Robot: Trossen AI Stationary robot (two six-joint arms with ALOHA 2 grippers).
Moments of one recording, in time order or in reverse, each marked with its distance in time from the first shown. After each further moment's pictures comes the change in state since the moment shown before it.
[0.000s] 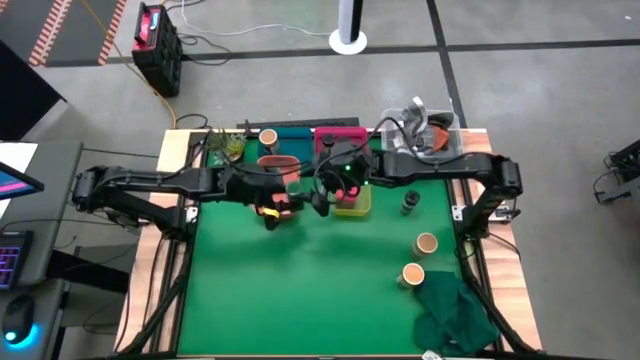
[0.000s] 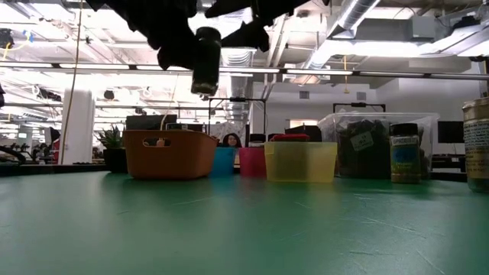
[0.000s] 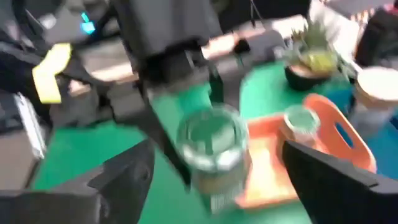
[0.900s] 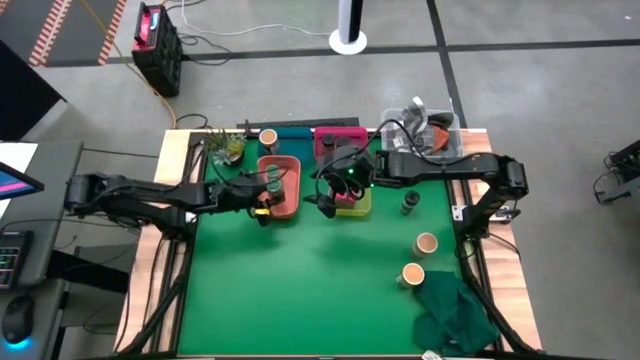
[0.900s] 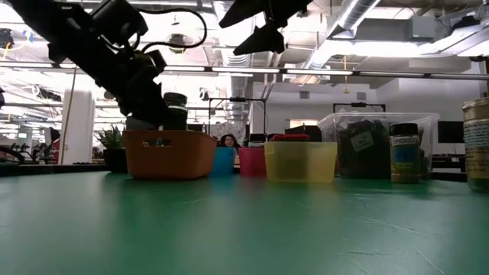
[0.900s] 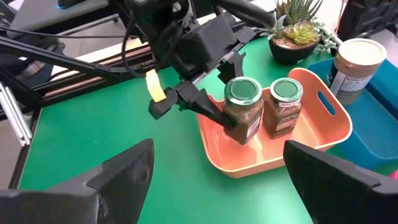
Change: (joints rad) left arm 0.064 -0.101 -0.456 0.345 -0.229 -0.085; right arm 0.021 -0.039 -0.001 -0.145 0.074 0.037
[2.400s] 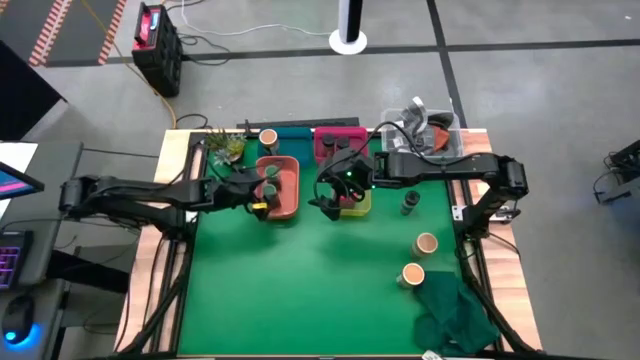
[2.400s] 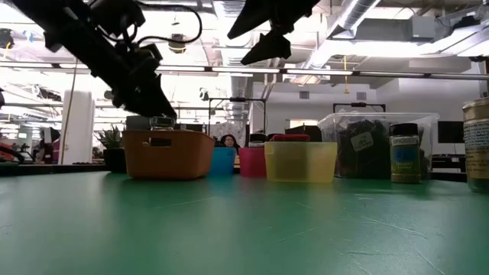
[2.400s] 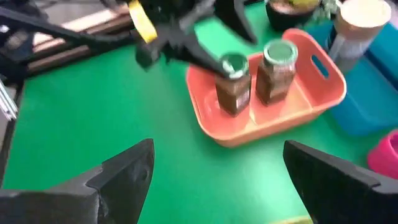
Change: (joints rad) left arm 0.001 -0.080 0.066 -0.169 -0.084 -0.068; right arm 0.000 0.001 0.000 -0.107 0.000 0.001
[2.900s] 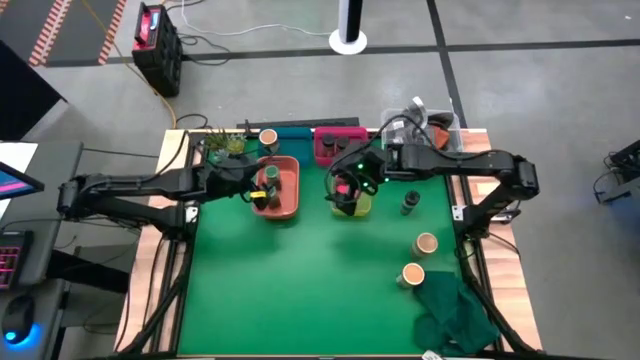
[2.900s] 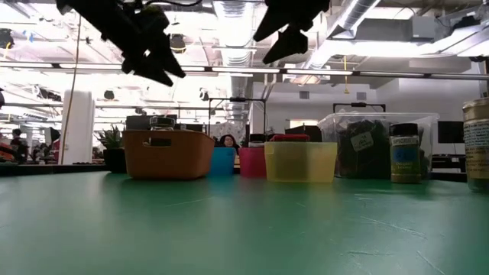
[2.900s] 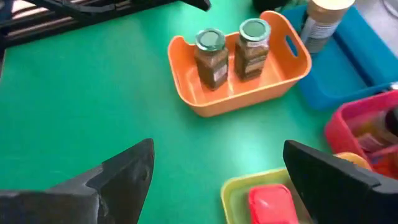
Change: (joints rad) left arm 0.000 -0.027 0.240 -0.193 -0.028 0.047; right arm -0.036 -0.093 -0.001 -0.182 0.001 -0.072
